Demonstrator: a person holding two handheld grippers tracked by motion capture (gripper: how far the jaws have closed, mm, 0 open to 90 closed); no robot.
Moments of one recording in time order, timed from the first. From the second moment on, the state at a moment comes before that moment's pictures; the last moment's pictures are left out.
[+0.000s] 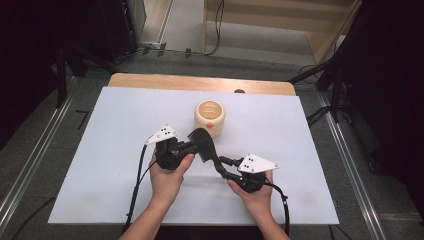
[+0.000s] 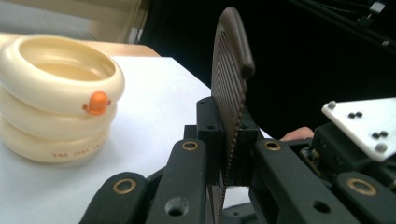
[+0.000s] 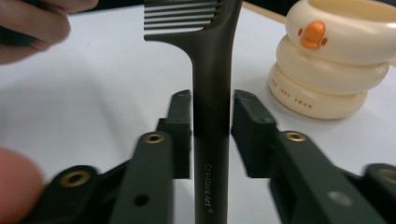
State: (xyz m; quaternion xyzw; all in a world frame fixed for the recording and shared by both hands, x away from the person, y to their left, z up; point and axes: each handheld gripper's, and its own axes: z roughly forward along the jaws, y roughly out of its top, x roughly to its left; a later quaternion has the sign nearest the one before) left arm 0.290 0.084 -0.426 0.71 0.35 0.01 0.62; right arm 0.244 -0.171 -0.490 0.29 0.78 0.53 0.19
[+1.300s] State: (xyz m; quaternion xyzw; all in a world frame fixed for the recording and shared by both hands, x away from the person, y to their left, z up) left arm 0.308 0.115 -0.395 0.70 0.33 0.06 0.63; right arm 0.230 -0.259 -0.495 0.38 0.71 0.54 0.23
